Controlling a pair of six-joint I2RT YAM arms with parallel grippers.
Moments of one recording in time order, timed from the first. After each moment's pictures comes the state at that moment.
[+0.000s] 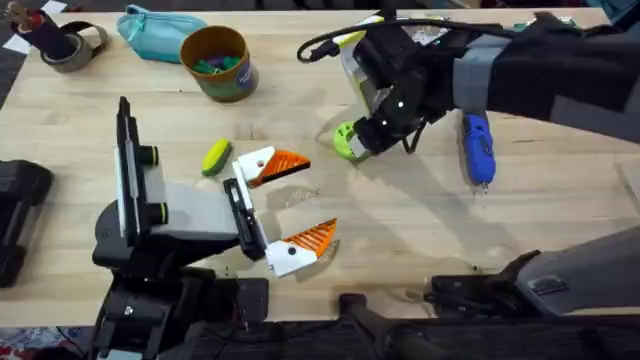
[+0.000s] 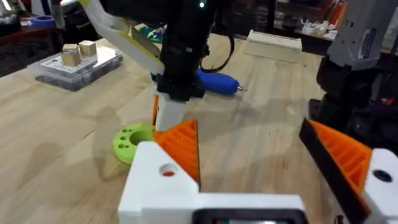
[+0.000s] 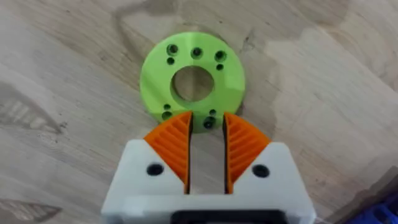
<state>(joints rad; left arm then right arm) -0.12 0.00 0.00 -0.09 1.08 -0.01 0.58 1.70 1.13 -0.76 0.02 0.01</state>
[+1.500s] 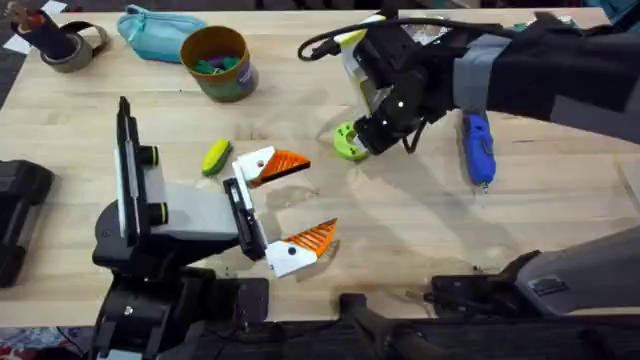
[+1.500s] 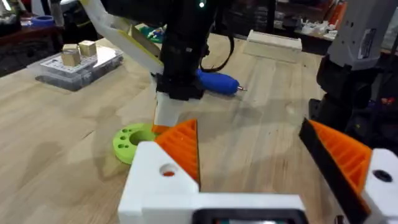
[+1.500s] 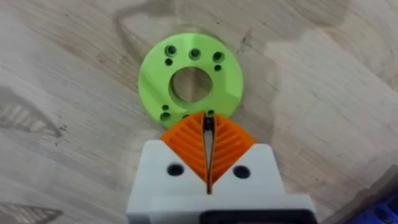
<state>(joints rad) -0.12 0.00 0.00 -0.09 1.08 -0.01 0.58 1.70 1.13 -0.76 0.03 0.01</state>
